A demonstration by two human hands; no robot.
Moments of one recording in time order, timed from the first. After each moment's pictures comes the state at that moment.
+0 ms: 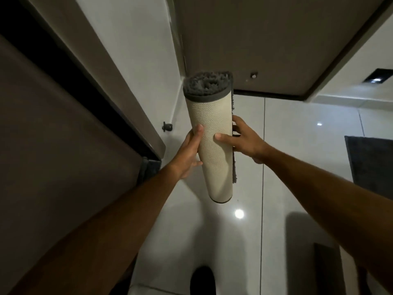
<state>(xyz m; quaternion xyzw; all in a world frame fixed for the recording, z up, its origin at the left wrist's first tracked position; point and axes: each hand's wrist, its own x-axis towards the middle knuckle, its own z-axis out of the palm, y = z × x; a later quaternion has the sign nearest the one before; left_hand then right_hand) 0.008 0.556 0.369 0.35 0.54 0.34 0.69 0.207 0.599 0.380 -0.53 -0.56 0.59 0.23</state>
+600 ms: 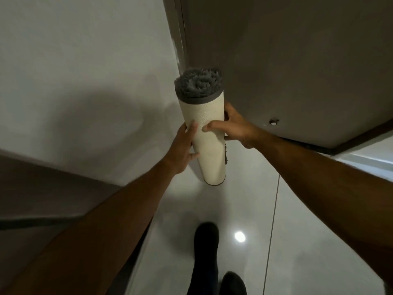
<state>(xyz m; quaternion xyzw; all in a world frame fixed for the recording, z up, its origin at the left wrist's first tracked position) -0.013 0.882 0.358 0.31 0.57 0.41 0.64 0.154 0.963 0.394 -0.48 -0.58 0.64 0.17</state>
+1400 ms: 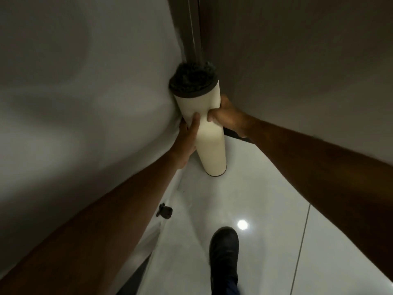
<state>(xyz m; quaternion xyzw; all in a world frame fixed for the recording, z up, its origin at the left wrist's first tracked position) -0.081 1.086 0.232 0.18 0.65 0.42 0.60 0.040 1.181 0.260 -0.52 -0.58 0.61 0.10</state>
